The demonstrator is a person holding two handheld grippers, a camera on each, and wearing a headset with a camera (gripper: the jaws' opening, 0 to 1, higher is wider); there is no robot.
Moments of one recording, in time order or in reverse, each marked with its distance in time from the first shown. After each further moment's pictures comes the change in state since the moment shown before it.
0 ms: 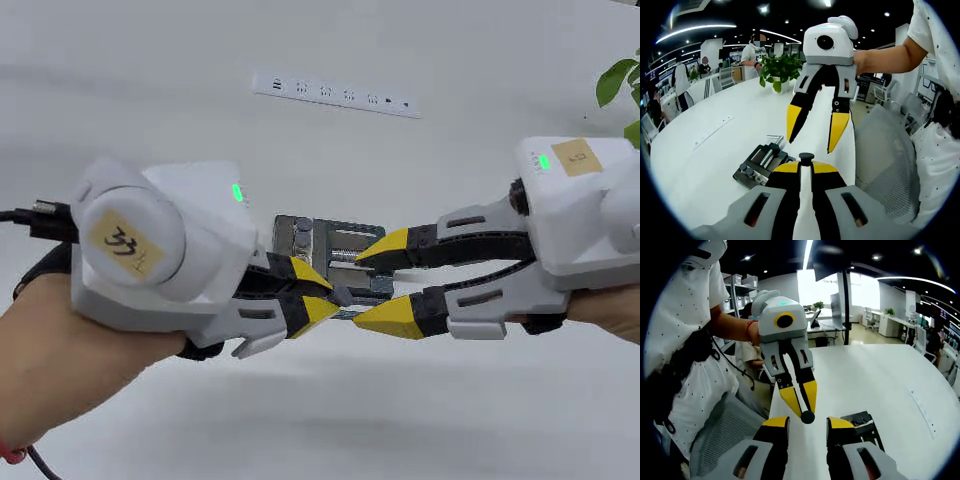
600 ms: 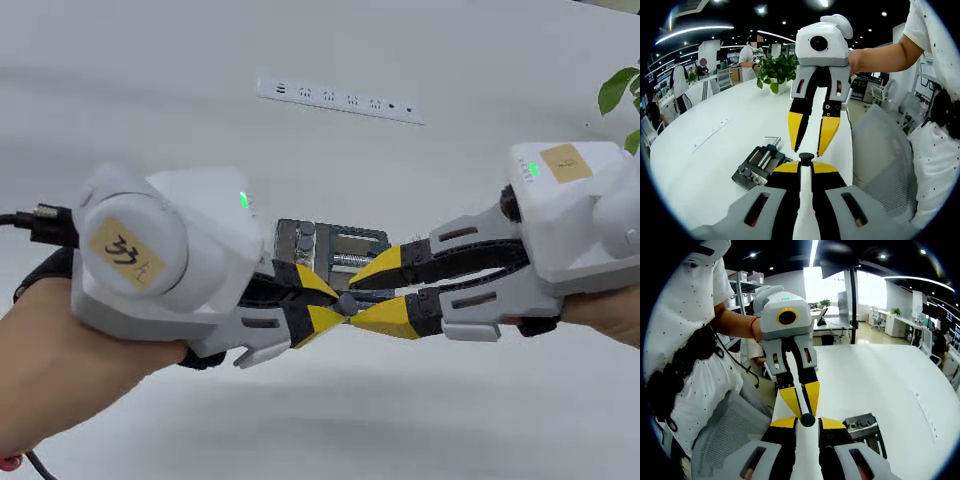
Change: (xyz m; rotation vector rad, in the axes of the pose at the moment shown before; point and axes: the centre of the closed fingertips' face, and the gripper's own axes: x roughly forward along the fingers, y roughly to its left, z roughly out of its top) left arm -0.005 -0.007 0.004 0.016 -0.002 -0.017; right arm 0.005 0.011 0.008 -0.023 0.020 0.041
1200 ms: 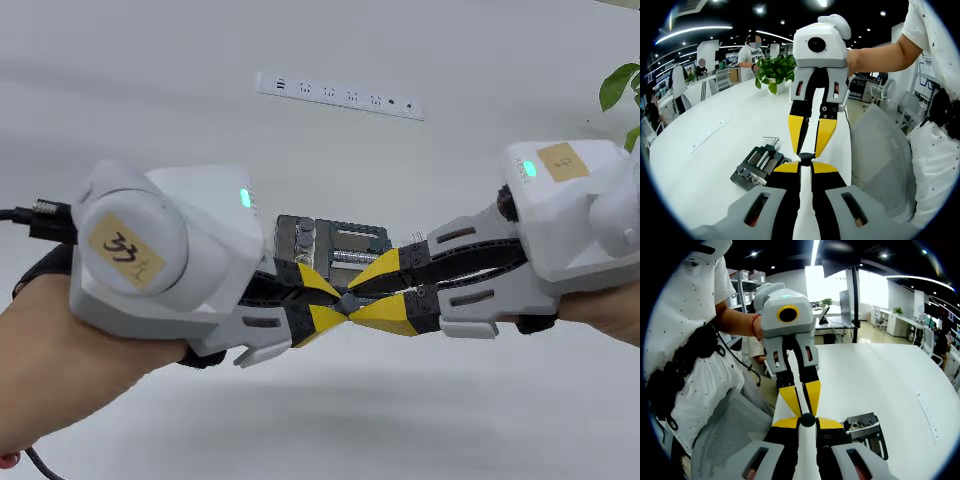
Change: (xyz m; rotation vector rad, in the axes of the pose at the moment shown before) left arm 0.000 -0.003 0.000 0.003 0.002 -0.011; right arm 0.001 0.003 -0.002 -0.005 0.010 0.014
